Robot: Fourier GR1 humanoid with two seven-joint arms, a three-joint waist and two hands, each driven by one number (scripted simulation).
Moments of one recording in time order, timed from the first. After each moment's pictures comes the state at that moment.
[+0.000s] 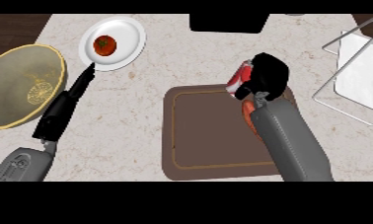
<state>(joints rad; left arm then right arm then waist) -0.18 0.49 -0.23 -1.31 0.06 0.07 -0.19 -0.57 -0.07 0.18 -1.15 1.15 -0.04 0.91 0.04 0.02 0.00</state>
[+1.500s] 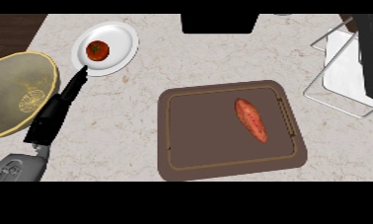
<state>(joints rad) -0.13 0.47 -0.16 -1.35 0.02 0.04 -0.15 -1.21 -0.41 -0.06 -1.15 1.30 0.27 0.95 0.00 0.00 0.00</state>
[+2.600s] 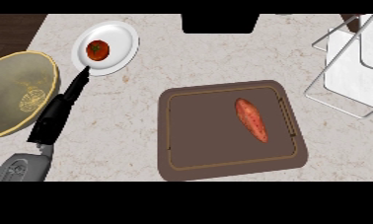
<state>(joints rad) -0.13 0.41 -0.10 -1.33 -0.05 0.00 -0.16 -0.91 -0.57 -0.25 -1.12 1.16 0.23 0.70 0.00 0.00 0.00</state>
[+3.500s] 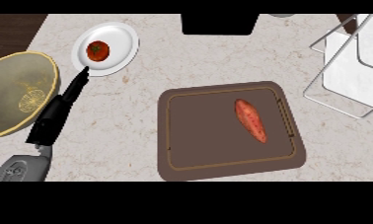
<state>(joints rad) -0.12 0.39 -0.07 -1.35 -0.08 -0.03 -0.16 -0.70 -0.54 -0.38 -1.08 1.05 -0.04 0.60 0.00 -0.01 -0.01</state>
